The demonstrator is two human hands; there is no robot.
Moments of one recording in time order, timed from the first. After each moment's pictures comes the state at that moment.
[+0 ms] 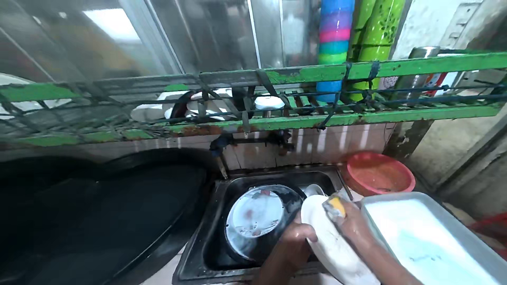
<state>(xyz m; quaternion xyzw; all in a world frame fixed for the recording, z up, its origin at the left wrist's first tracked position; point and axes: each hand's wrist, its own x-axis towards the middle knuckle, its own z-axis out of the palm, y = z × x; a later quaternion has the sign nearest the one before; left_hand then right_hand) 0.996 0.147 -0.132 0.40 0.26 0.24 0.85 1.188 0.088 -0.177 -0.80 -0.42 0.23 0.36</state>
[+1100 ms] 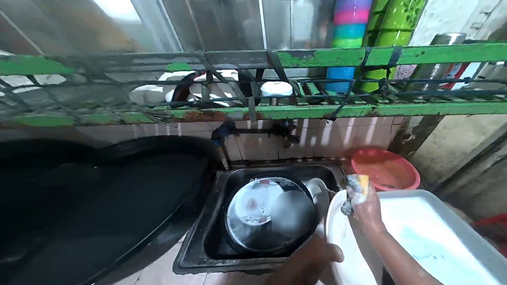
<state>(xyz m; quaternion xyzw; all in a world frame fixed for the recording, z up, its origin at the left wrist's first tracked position) 0.991 0.115 -0.120 0.50 0.31 0.08 0.80 1.182 0.098 -0.153 -0.74 -0.35 0.11 0.56</state>
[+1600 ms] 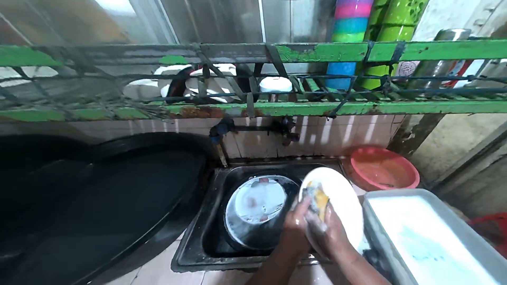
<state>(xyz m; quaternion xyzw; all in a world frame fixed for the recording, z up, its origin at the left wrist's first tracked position) 1.011 0.147 -0.144 0.38 0.29 0.41 0.78 1.110 0.093 -0.172 -0.70 -0.53 0.15 0.45</state>
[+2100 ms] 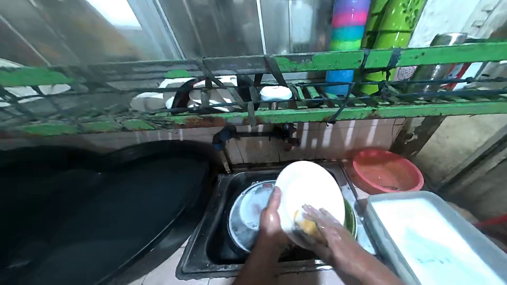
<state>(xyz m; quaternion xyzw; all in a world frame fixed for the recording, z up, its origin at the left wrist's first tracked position) 0.984 0.184 -0.134 0.30 0.30 0.47 0.78 1.130 0.081 -0.166 -0.63 -0.71 0.14 0.28</state>
